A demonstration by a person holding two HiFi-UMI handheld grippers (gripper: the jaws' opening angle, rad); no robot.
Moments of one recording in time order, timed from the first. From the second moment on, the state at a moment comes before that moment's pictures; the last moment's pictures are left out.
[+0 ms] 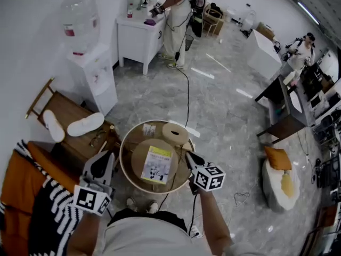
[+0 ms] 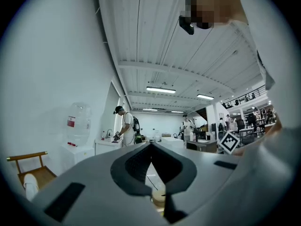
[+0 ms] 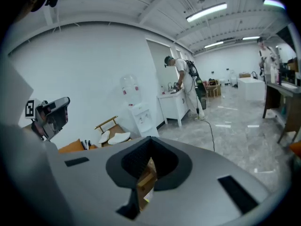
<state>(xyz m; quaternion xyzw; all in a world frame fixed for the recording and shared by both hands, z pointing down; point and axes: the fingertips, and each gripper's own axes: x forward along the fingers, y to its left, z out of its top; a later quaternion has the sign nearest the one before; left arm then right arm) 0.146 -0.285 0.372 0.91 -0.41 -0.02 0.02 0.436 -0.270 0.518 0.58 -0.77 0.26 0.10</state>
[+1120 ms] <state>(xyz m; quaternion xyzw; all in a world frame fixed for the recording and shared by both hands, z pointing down) 0.114 -0.300 0.323 0.88 -0.48 -0.06 -0.02 0.510 -0.191 0.286 0.68 -0.74 0.03 -0.02</state>
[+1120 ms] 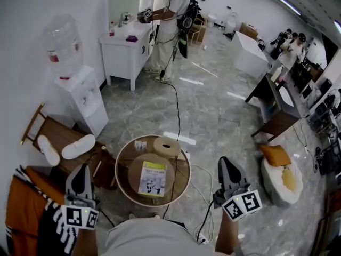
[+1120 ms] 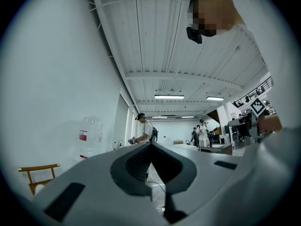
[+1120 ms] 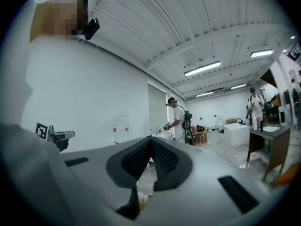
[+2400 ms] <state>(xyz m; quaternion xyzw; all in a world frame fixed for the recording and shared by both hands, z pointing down) 0.096 -0.294 0.336 0.88 -0.48 -0.05 -0.02 0.456 -0.203 0.278 0.67 -0.74 -0.03 0.00</state>
